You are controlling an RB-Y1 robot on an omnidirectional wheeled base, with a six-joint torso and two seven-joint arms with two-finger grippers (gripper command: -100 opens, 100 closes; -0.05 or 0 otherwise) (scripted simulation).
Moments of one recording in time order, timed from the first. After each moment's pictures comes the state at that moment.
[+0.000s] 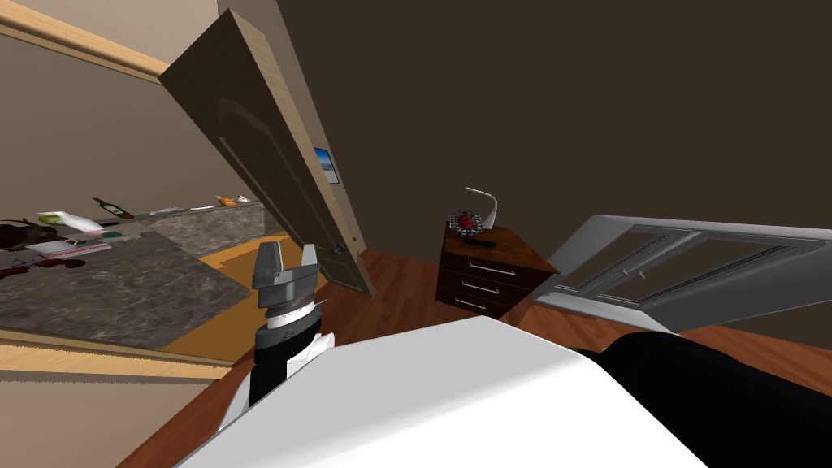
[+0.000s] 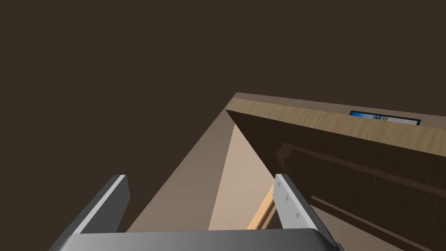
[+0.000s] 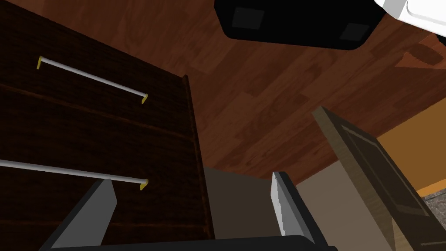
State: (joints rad) left arm 0.55 -0.03 0.05 -2.35 -0.12 -0.65 0.08; right arm 0.71 -1.28 0.43 -1.37 0.45 -0.45 0.13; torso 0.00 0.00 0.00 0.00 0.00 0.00
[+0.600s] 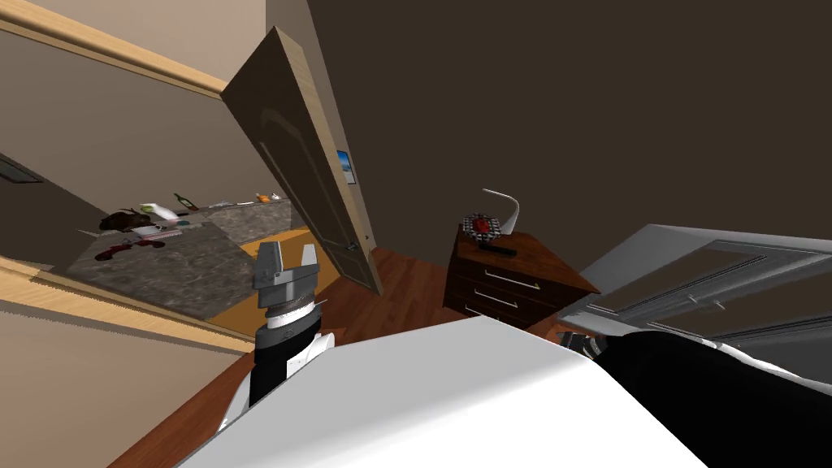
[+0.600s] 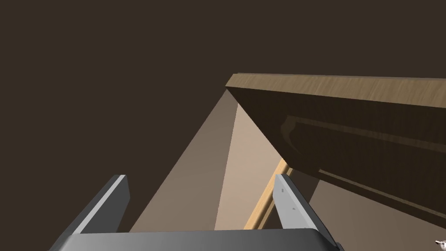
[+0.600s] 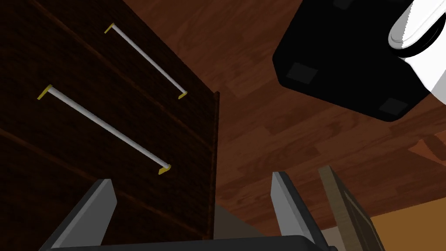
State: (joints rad) left arm 0.55 -0.03 0.05 -2.35 -0.12 -0.65 0.08; right arm 0.69 -1.45 0.44 -1.23 0.50 -0.48 0.18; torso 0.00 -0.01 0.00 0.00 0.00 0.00
